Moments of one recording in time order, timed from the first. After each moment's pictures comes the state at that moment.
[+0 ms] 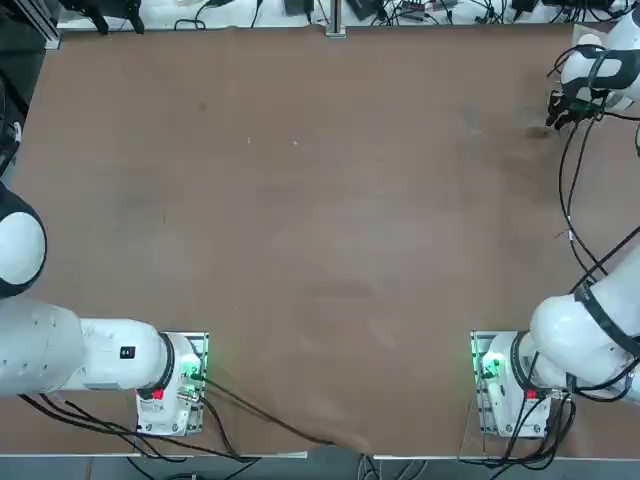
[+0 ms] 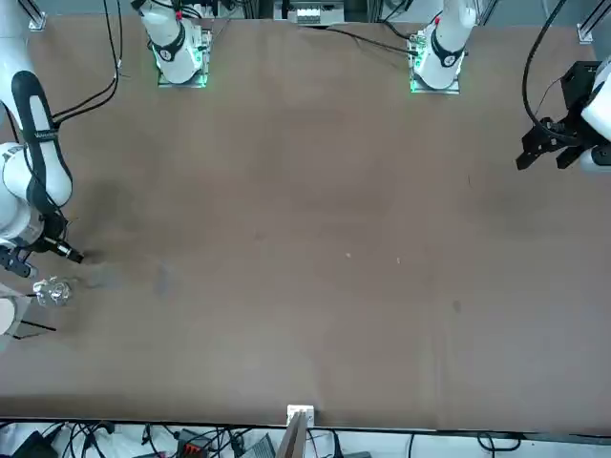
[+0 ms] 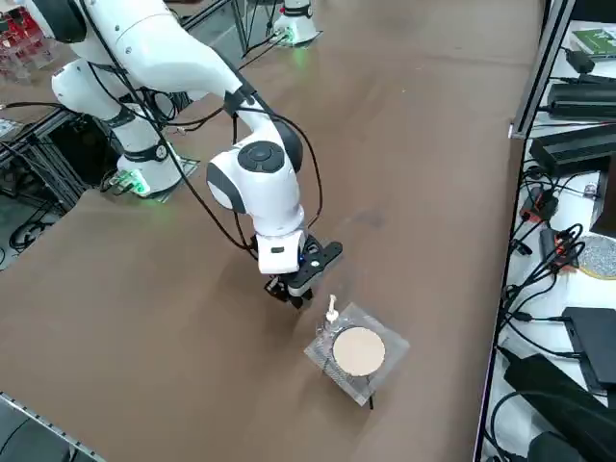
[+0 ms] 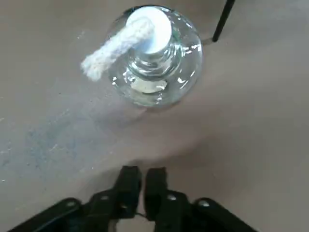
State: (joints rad) arm -0.39 0.60 -0.01 -1.82 -0.05 2.50 0.03
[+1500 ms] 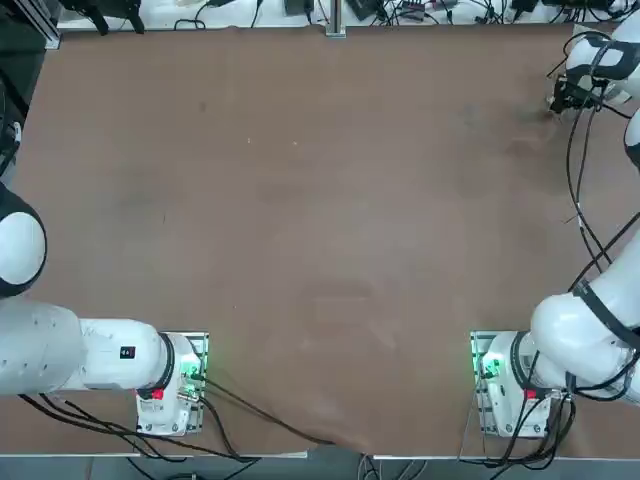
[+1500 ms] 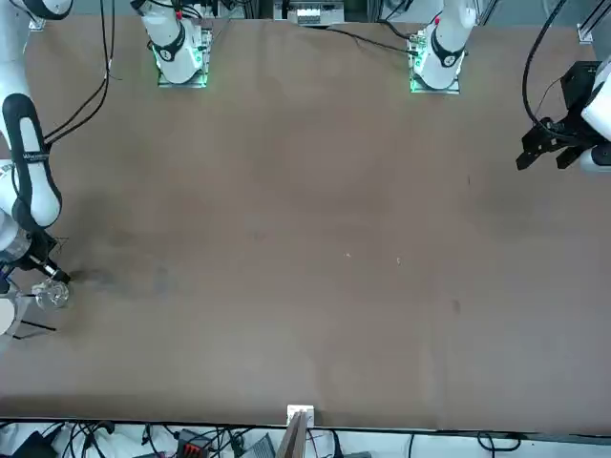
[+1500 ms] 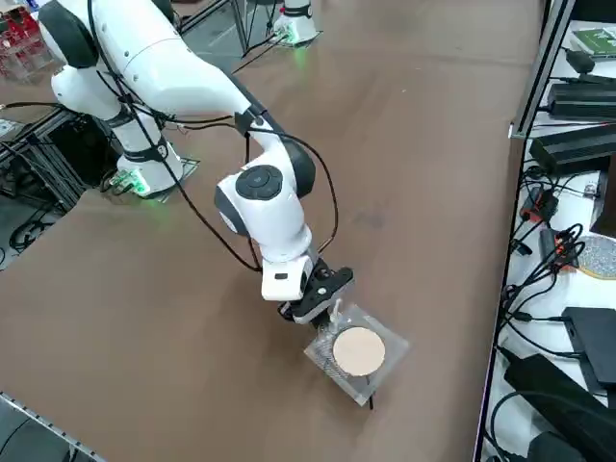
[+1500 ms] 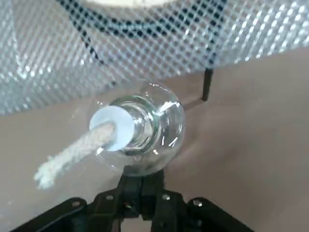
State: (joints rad) arm -0.41 0.73 0.00 -1.63 0.08 2.55 0.06
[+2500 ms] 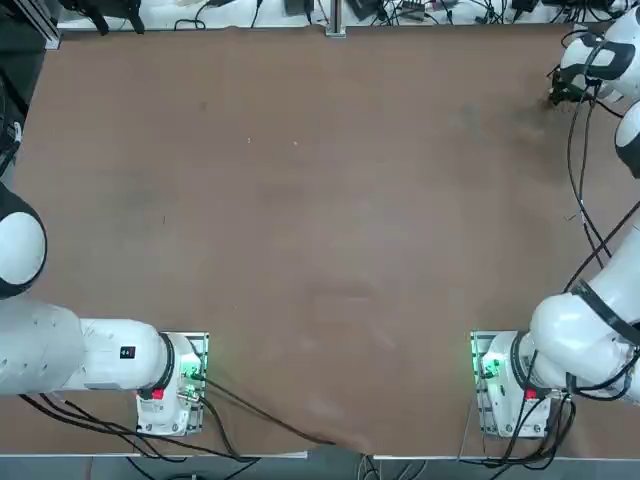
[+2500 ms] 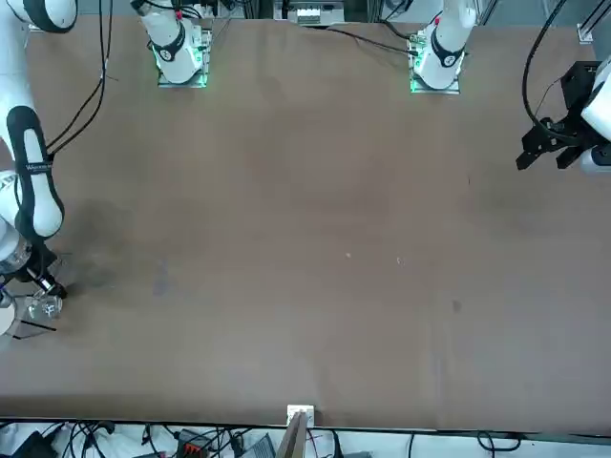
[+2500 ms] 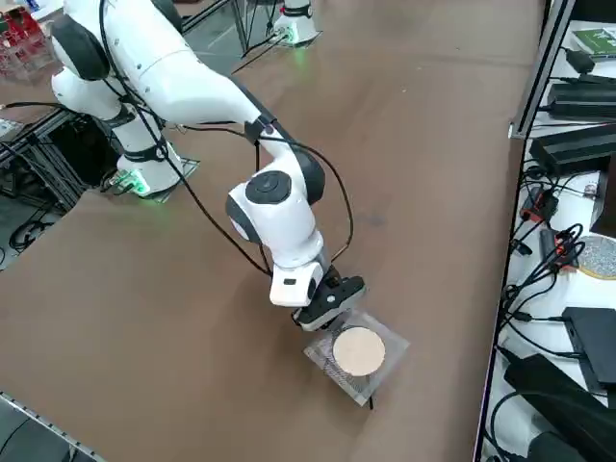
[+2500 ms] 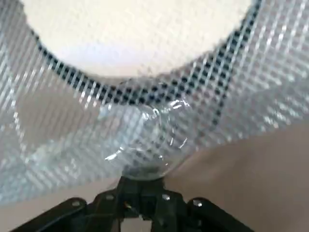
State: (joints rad) arm -0.40 0.81 0.00 -1.54 0.08 2.63 0.16
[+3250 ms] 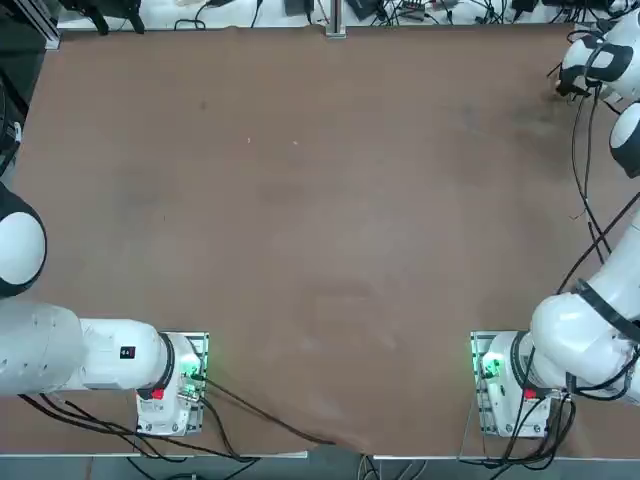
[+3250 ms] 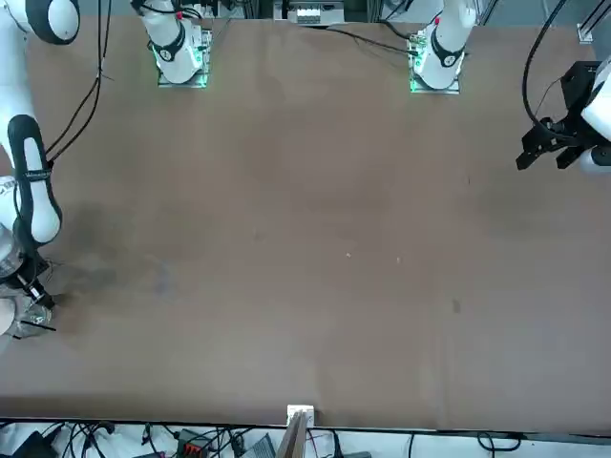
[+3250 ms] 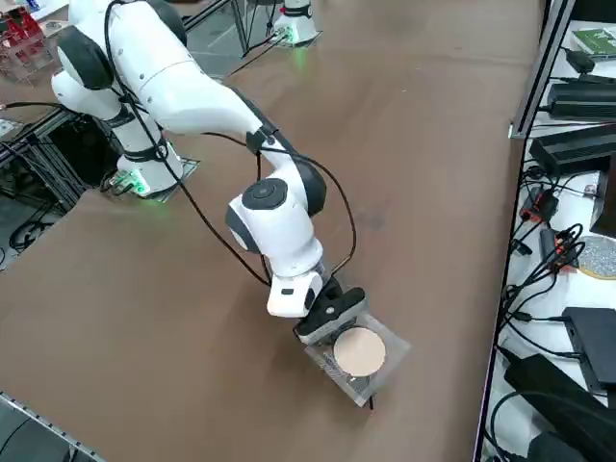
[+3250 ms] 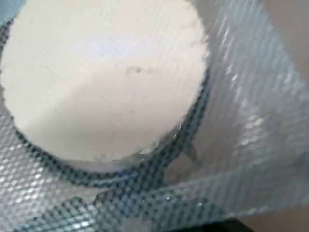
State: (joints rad) arm -0.40 0.86 -0.03 -1.47 0.08 2.68 0.18
